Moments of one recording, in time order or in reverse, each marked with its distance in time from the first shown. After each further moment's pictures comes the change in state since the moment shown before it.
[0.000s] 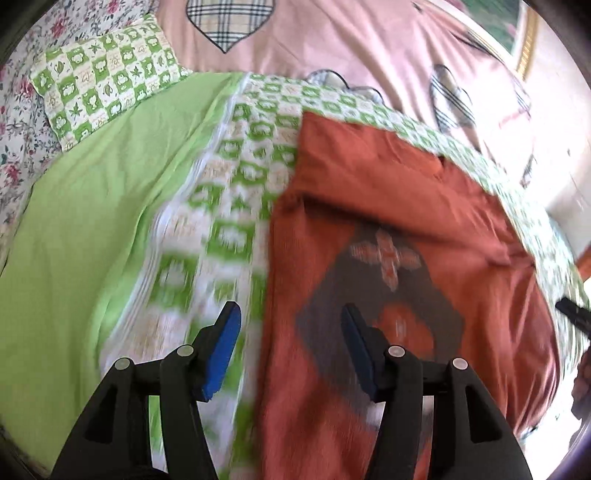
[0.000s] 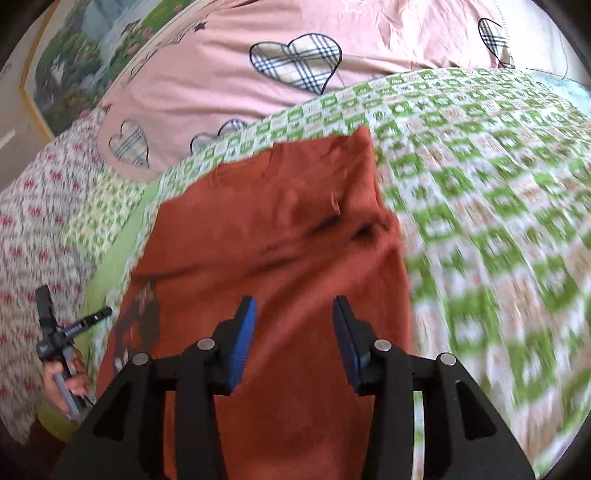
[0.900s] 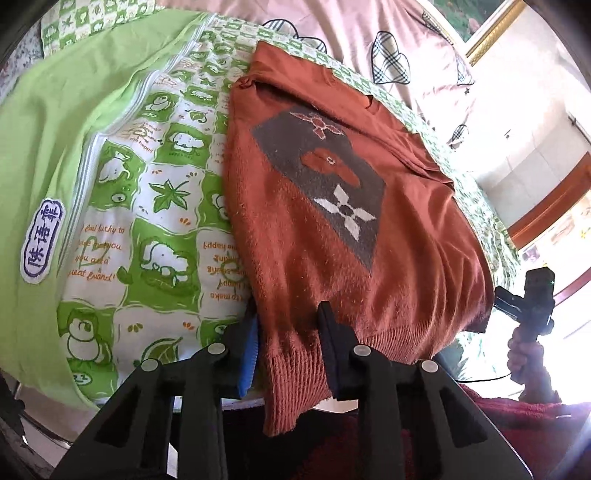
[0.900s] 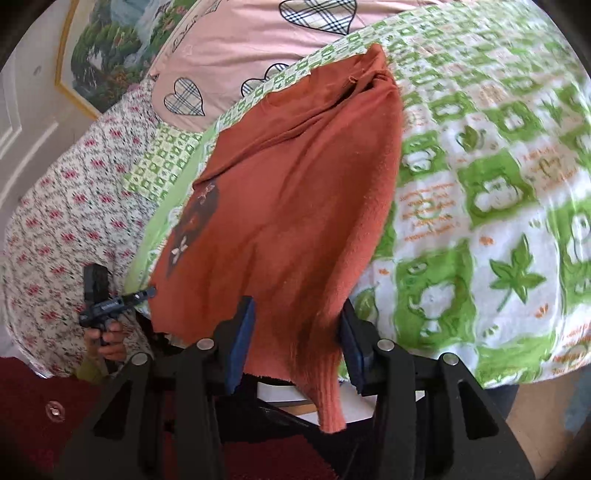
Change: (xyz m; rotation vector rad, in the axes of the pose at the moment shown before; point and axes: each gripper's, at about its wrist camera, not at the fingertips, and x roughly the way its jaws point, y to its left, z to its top) left arm -0.041 0.020 -0.109 -0.030 0.160 -0.330; right arm -0.042 -0.031 -0.116 0.073 0.128 0.292
